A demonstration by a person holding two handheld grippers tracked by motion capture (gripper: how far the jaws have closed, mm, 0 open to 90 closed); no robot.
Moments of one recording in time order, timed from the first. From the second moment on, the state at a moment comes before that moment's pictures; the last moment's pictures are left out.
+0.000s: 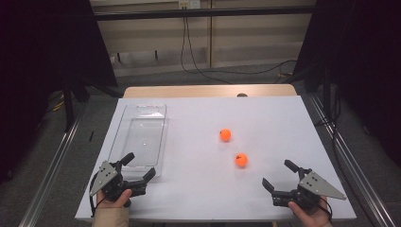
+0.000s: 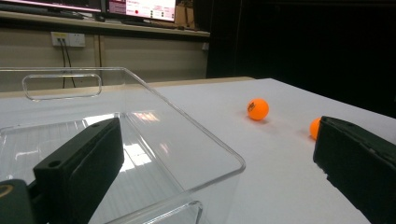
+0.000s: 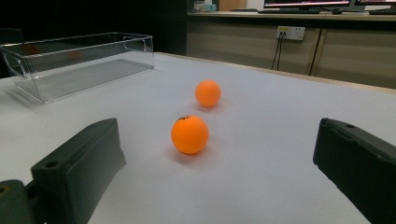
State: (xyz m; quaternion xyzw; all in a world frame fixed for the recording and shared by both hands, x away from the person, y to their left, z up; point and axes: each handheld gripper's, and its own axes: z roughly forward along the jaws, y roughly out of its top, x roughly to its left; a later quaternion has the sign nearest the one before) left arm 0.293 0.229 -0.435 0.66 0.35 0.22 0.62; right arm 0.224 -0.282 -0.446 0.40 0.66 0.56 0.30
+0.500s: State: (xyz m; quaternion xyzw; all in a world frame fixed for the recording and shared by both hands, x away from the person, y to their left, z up) left arm 0.294 0.220 -0.435 0.67 0.35 0.21 0.62; right arm 0.225 -0.283 -0.446 0.40 0.66 0.56 0.30
